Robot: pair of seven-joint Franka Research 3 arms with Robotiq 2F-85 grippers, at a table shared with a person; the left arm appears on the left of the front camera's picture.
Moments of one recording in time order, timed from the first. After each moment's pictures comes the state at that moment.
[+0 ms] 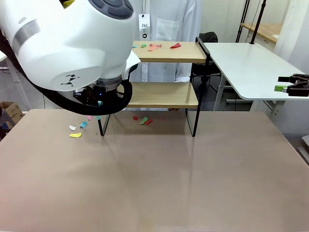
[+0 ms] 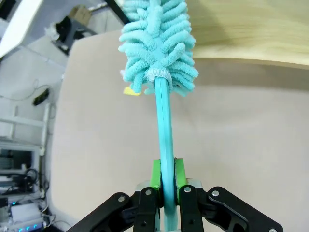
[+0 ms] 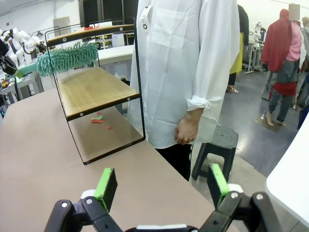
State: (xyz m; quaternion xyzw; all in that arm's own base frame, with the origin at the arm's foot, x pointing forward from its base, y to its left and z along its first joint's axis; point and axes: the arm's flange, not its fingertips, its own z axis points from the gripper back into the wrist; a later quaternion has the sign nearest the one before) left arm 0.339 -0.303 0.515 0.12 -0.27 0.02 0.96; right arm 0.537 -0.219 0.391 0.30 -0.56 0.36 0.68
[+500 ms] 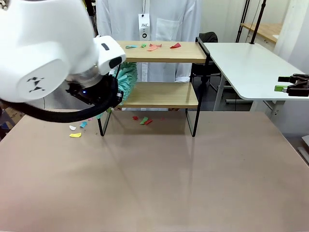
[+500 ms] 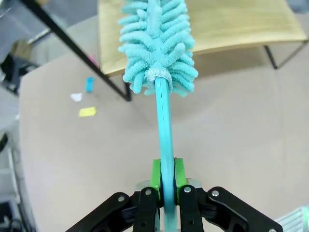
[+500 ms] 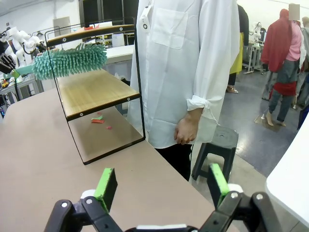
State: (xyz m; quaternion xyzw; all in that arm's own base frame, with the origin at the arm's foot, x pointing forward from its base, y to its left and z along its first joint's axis) left arm 0.328 -0.266 0.522 -0.01 -0.28 -0.11 0.95; right arm 0.537 -0.219 0.391 0.30 -0.56 0.36 0.68
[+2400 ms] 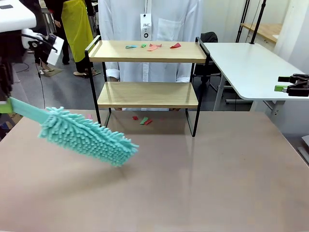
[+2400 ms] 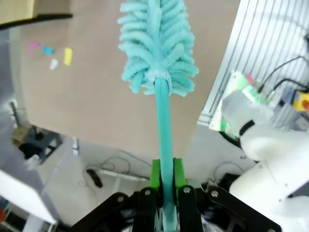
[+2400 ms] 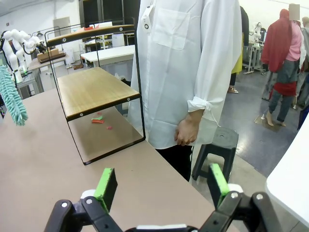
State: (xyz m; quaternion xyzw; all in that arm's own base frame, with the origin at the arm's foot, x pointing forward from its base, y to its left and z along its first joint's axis) left arm 0.292 -0.131 0.623 0.08 0.06 -0.59 0.80; right arm 0.537 -0.219 0.391 0.30 -0.56 0.36 0.68
